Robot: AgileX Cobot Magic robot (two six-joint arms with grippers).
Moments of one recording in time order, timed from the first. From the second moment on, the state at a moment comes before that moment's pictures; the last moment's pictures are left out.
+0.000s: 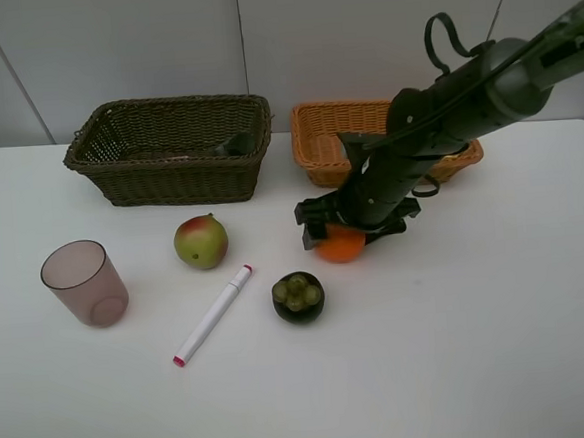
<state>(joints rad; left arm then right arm) 0.06 -0.01 -0.42 -0.13 1.07 0.14 0.50 2.03 -1.12 0.25 0.38 0.02</state>
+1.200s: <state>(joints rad) 0.06 -0.01 -0.42 -0.13 1.07 0.14 0.50 1.94 -1.12 0.14 0.48 0.16</state>
